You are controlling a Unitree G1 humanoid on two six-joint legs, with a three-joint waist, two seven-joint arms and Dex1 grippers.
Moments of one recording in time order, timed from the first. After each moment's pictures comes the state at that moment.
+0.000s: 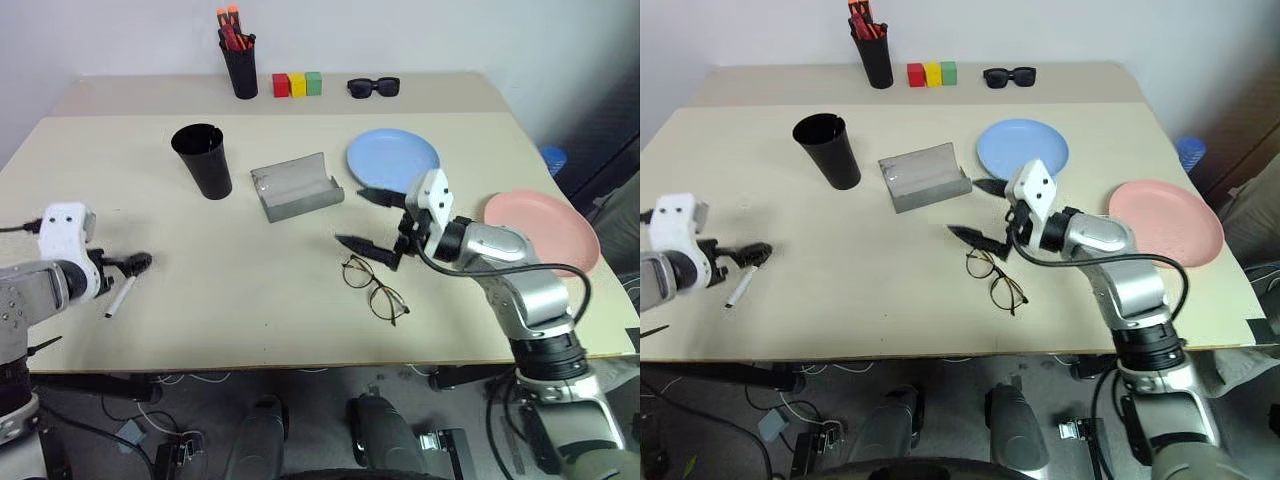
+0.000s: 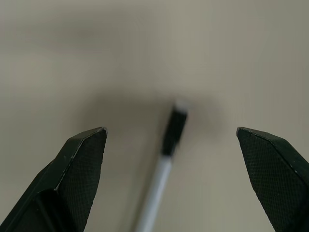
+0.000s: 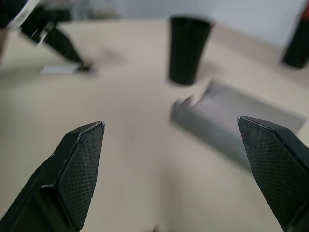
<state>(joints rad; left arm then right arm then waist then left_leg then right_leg) -0.29 0.83 0.49 -0.23 -0.60 1.49 -0.25 -0.47 -0.56 0.08 -0.20 0.41 0.42 0.93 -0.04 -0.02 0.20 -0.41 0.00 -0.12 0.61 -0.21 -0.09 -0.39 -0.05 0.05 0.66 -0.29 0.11</state>
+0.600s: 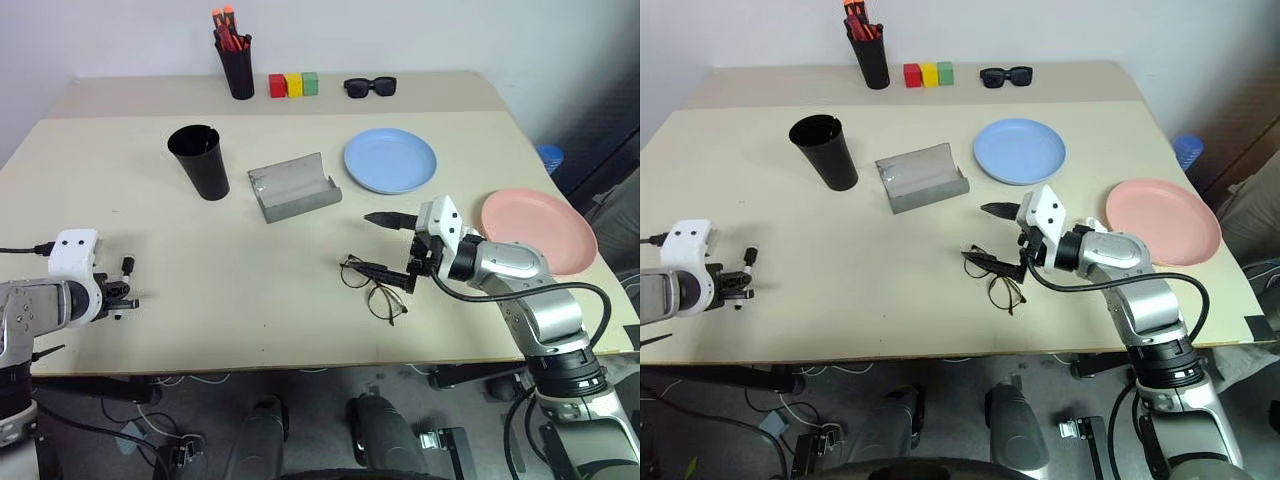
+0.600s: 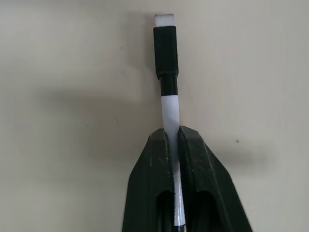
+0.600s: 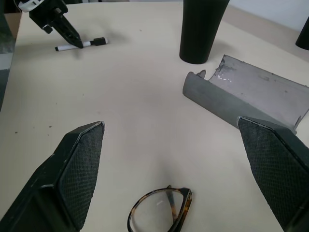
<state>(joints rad) -0.29 0.79 0.44 -0.17 -0.49 1.45 -0.25 -0.39 -0.57 0.07 -0.17 0.39 0.32 0.96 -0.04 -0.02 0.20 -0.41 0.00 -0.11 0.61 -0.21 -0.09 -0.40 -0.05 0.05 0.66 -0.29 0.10</state>
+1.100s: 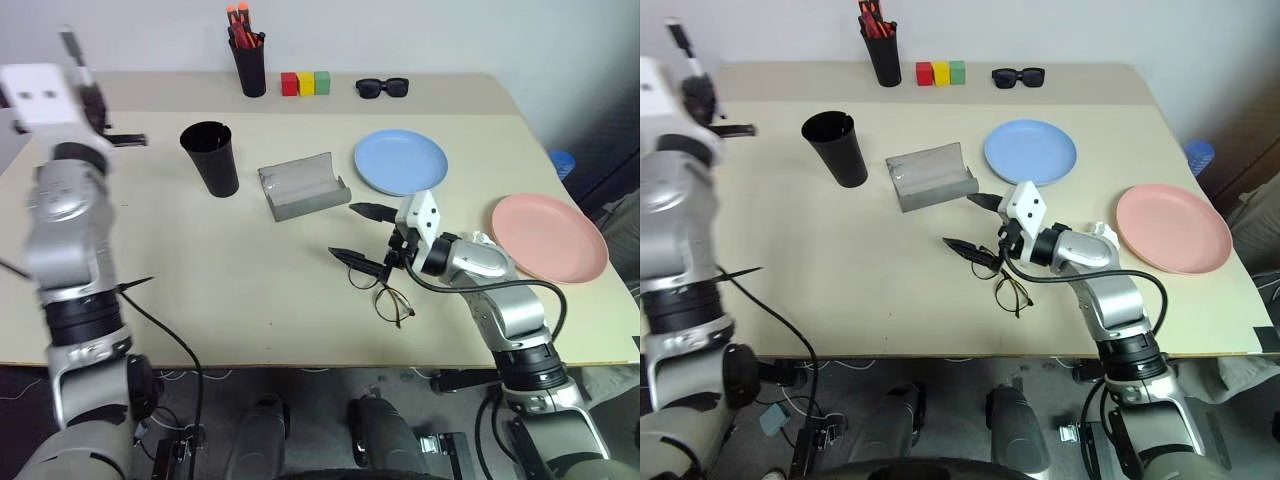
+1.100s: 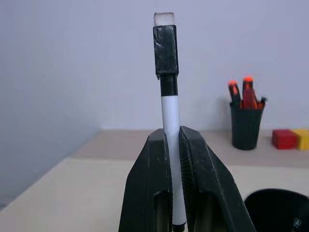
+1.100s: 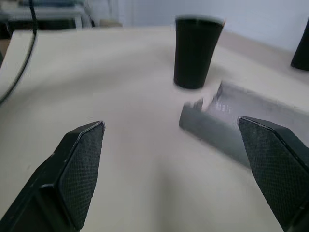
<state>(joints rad) -0.79 0.44 0.24 0.22 -0.07 0.27 0.03 -0.48 -0.37 0.11 -0.10 0.34 0.28 0.84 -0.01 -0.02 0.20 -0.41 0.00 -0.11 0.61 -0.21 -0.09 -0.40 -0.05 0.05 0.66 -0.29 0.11</state>
